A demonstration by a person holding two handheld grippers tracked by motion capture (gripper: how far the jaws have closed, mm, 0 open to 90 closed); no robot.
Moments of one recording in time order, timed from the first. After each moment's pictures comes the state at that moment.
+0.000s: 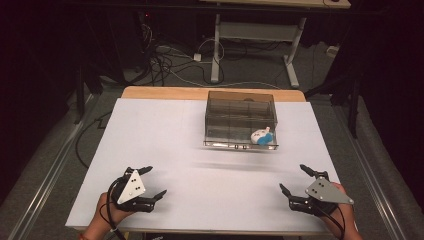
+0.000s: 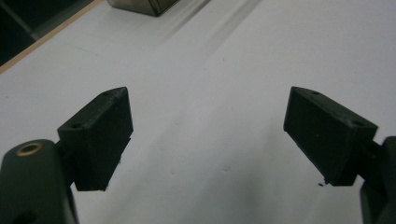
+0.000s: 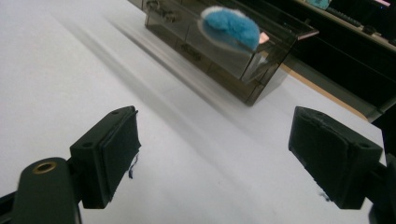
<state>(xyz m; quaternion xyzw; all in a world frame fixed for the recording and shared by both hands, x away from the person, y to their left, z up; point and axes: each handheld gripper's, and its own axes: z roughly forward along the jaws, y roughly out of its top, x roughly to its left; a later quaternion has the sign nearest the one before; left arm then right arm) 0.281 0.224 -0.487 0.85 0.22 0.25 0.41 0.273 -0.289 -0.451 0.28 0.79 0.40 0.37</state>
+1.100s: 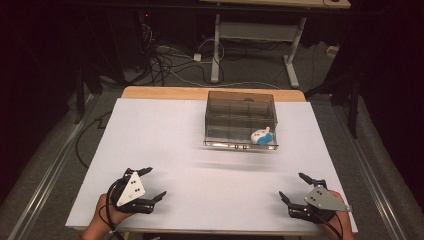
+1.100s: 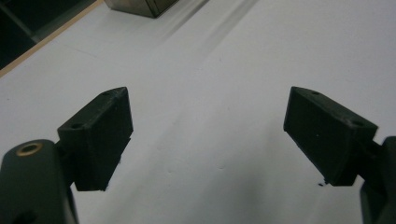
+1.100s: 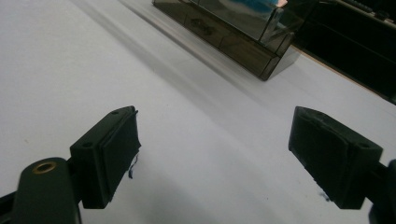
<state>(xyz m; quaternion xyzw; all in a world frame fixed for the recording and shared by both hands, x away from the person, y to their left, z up) 0.277 0.224 -0.486 0.85 0.22 0.25 0.41 0.266 -0.296 -0.478 0.28 0.79 0.40 0.36</state>
